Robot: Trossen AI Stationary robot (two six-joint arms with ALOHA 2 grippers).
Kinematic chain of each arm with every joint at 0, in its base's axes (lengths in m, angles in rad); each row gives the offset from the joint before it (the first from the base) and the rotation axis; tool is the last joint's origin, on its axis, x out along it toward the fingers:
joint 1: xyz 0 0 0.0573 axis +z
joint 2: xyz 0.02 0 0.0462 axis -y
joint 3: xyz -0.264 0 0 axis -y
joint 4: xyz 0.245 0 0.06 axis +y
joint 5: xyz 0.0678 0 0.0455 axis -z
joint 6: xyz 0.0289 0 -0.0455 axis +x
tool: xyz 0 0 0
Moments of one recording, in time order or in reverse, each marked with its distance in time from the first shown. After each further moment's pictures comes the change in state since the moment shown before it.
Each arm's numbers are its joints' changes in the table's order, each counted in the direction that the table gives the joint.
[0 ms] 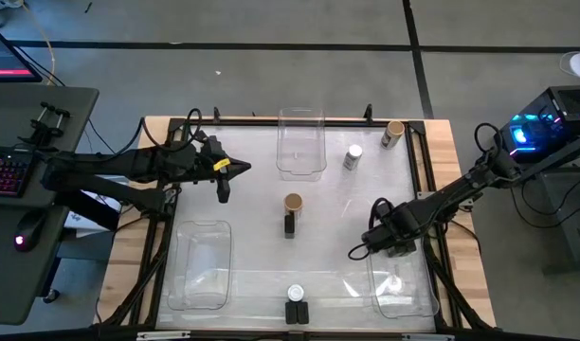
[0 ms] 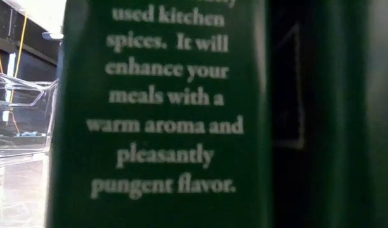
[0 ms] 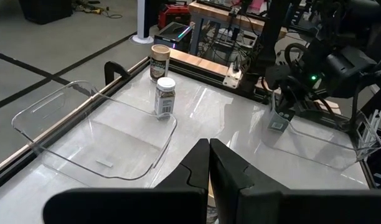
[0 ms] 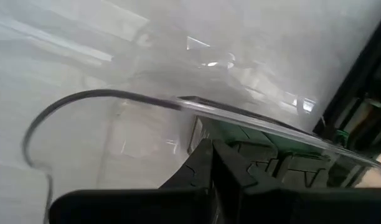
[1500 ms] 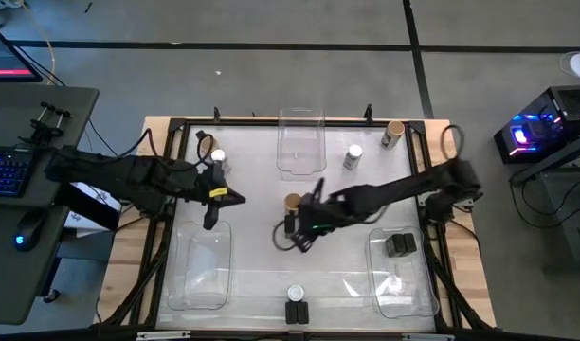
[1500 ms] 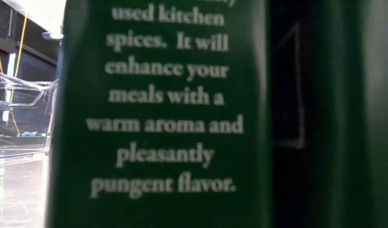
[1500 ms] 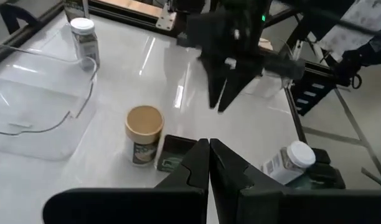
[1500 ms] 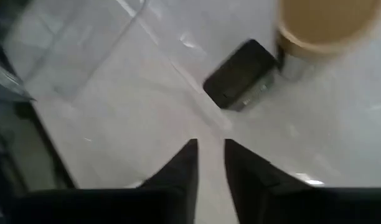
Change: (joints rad) left arm -0.182 0.000 0.000 0.147 0.148 -0.062; right arm -0.244 -0.404 0.552 -0.500 0.116 -0.711
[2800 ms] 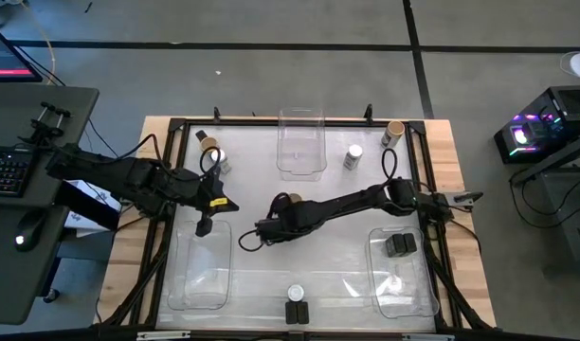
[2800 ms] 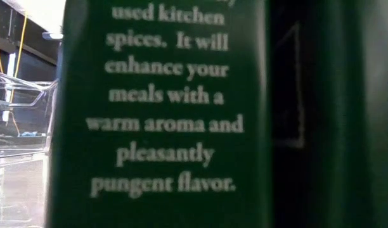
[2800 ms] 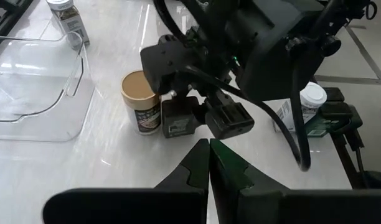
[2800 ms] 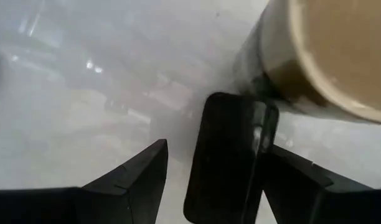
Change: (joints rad) left arm -0.049 0.000 0.000 0.138 0.004 0.127; right arm -0.034 -0.519 0.540 0.379 0.182 0.340
